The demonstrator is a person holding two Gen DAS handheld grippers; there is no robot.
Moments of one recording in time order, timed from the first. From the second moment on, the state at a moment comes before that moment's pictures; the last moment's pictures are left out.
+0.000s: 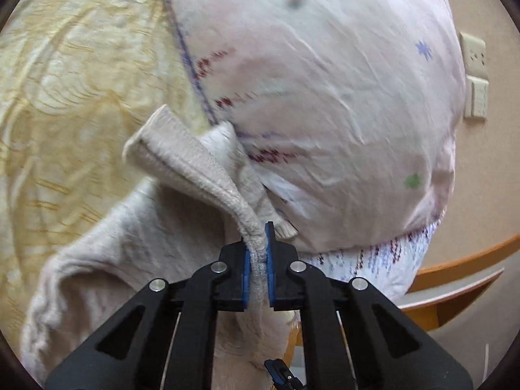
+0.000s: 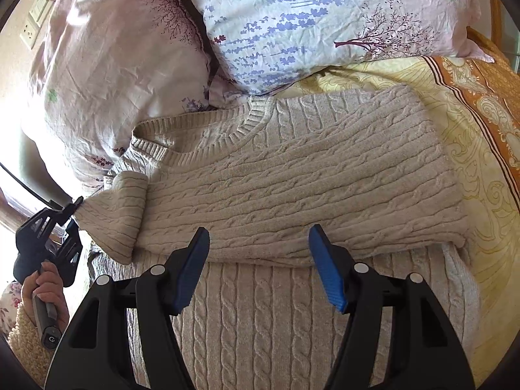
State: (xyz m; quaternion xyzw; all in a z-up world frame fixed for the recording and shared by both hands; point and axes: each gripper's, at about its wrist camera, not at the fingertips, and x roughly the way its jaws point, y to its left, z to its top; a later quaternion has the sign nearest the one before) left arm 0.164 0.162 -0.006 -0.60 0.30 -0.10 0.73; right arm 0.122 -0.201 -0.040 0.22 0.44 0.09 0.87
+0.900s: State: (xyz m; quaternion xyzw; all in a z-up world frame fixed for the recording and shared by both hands) left arm 0.147 -0.045 0.031 -0.04 0.43 -0.25 0.87; right arm 0.112 -0.306 -0.051 0.39 0.42 0.08 0.81
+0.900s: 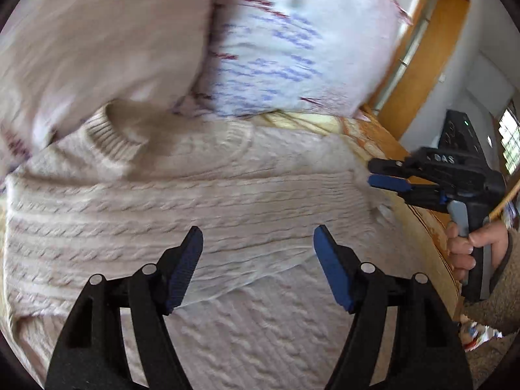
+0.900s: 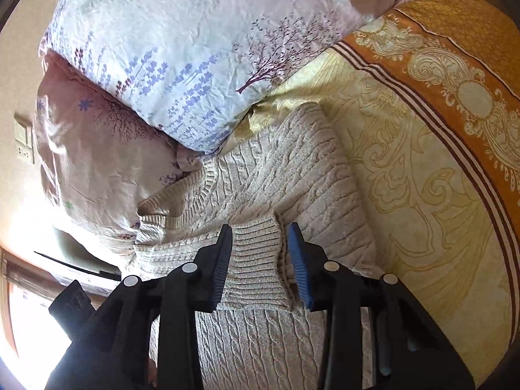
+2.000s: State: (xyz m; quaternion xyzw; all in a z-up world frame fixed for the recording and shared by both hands) left arm 0.147 0.096 0.007 -0.15 0.43 -0.01 0.89; right arm 0.148 -0.260 -0.016 0.19 0.38 0.03 0.91
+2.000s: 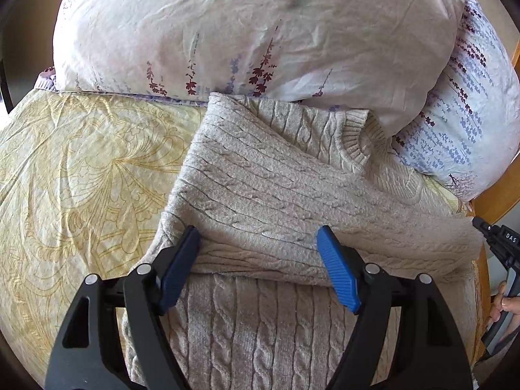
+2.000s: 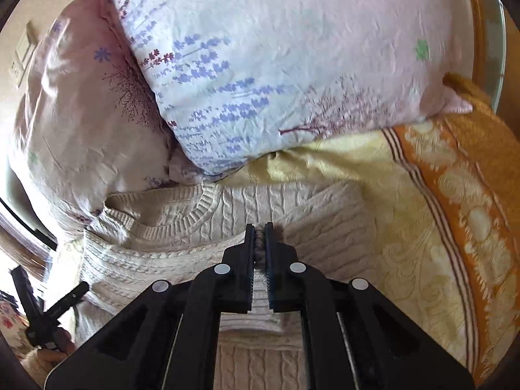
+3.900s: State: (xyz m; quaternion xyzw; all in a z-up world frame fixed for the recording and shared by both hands) left arm -0.034 0.164 -0.016 -0.33 0.55 -0.22 0.74; right arm -0.078 -0.322 -0.101 0.42 0.49 0.22 0.73
